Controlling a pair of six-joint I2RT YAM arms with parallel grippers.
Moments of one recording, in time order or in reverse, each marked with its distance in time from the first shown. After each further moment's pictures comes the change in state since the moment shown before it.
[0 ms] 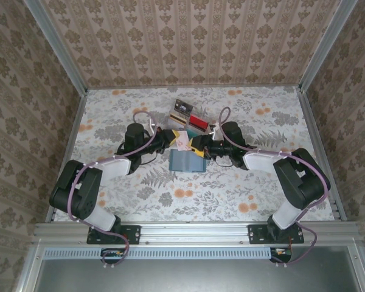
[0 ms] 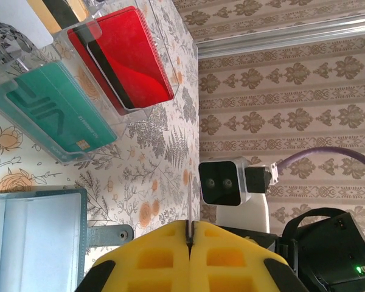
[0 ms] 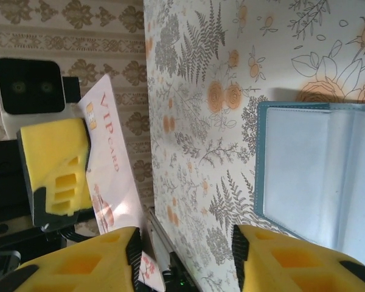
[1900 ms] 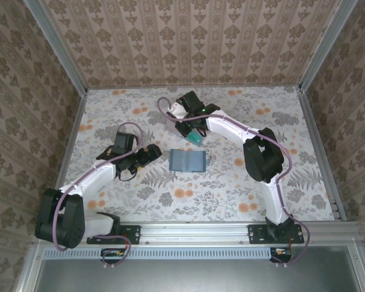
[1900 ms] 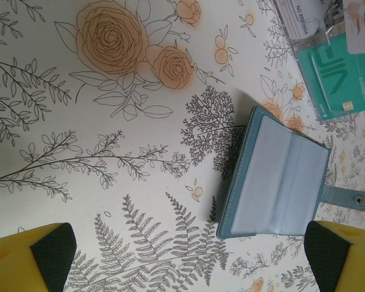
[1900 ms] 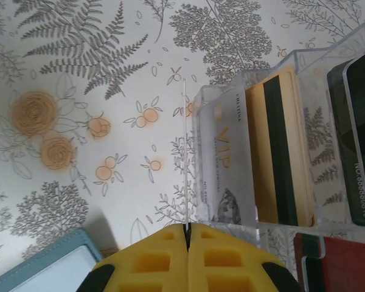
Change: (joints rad) left arm 0.114 -0.268 0.011 -0.953 -0.314 0.489; right arm 0.119 0.501 1.047 -0.993 0.547 -1.436
